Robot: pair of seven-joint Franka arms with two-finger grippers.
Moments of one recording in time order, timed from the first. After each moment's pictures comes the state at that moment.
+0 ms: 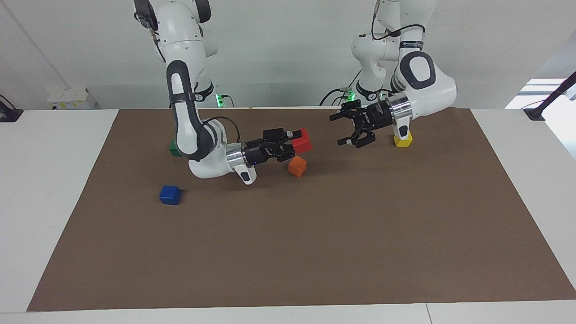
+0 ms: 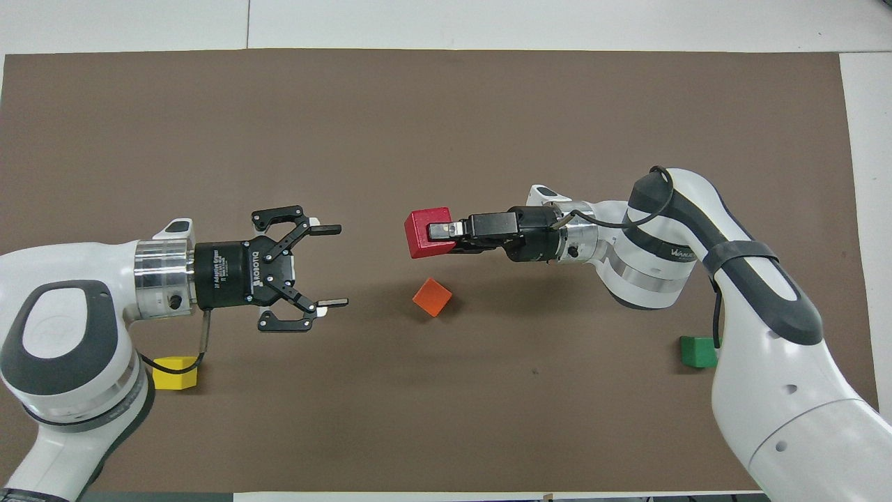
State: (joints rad) left arm -0.07 -0.15 -0.07 -2.28 -1.31 1.89 -1.14; right arm 0.30 0.39 -0.03 -1.99 1.93 1.52 -0.78
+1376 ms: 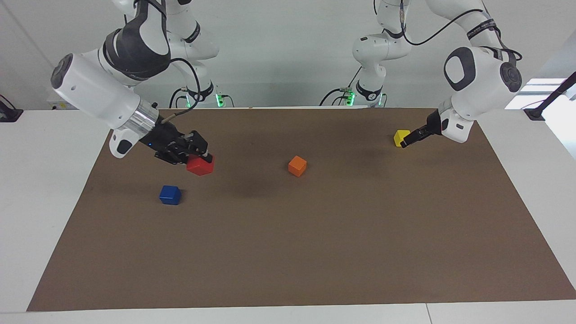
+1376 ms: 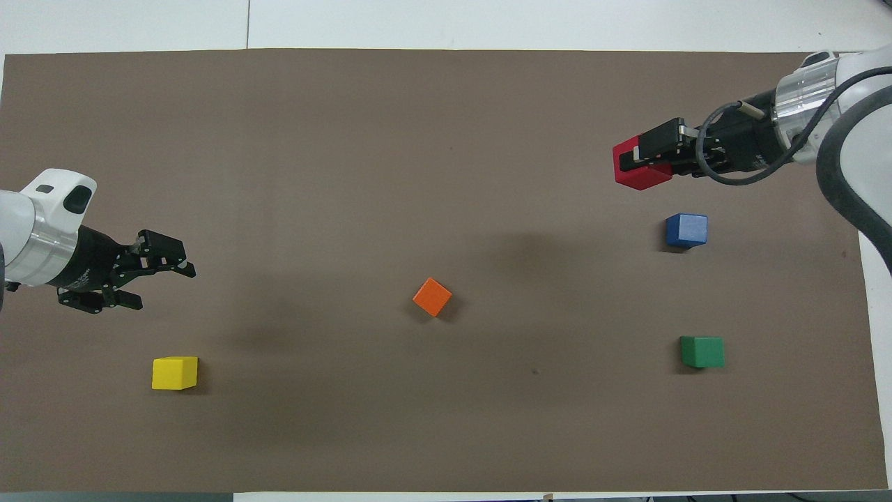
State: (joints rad) left arm 0.10 -0.03 -0.08 -2.01 -0.17 1.74 -0.18; right arm 0.09 0.17 -0.06 -1.58 0.42 1.78 -0.01
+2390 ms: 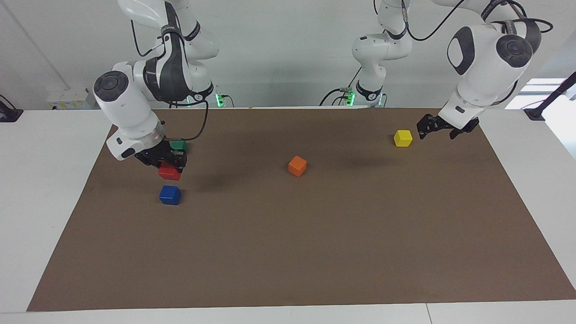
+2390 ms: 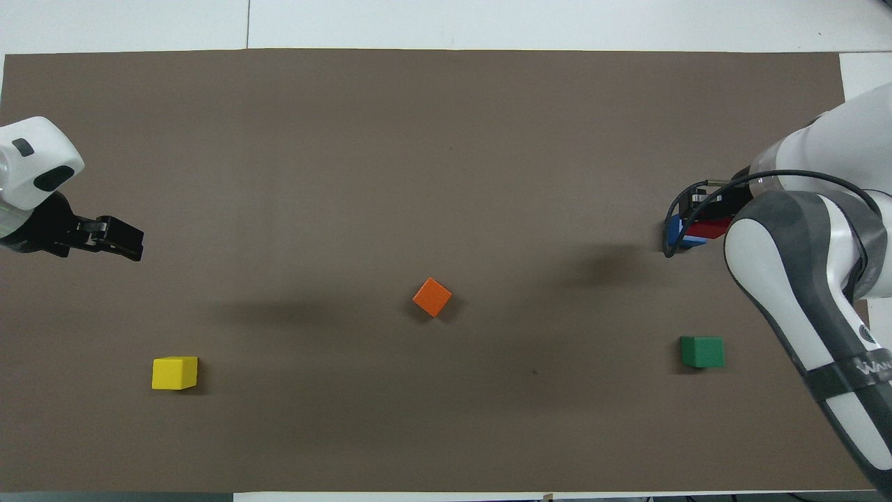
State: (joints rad) left arm 0.04 0.04 -0.09 -1.70 0.06 1.57 0.08; right arm 0.09 0.11 -0.06 -1.89 0.00 1.95 0.14
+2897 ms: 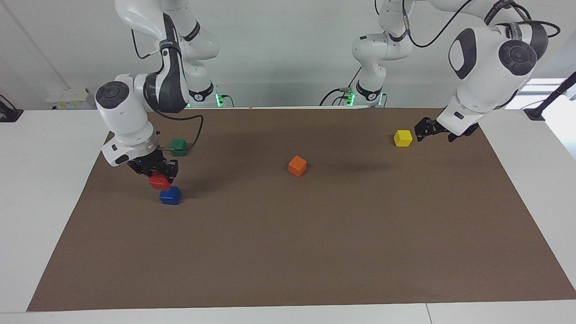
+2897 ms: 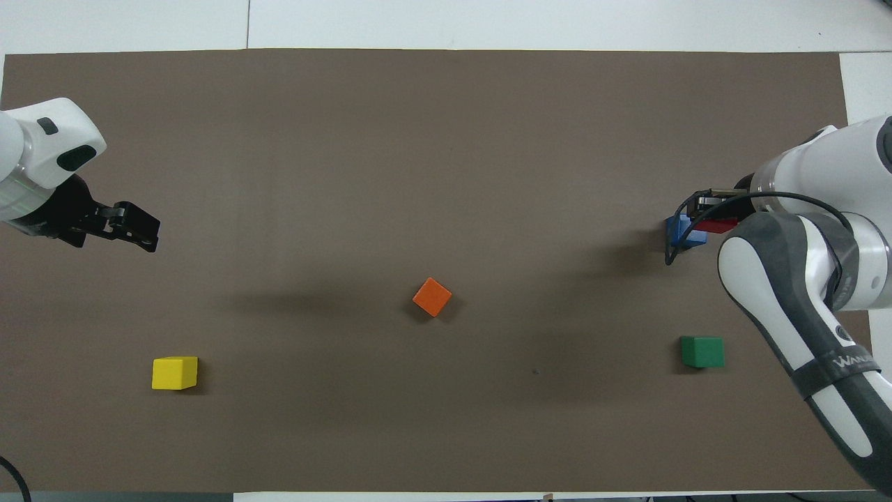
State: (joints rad) left arm 0.00 0.10 -0.09 -1.64 0.06 1.52 0.05; right arm 0.05 0.11 -0.06 -2.01 -0.03 2.17 0.14
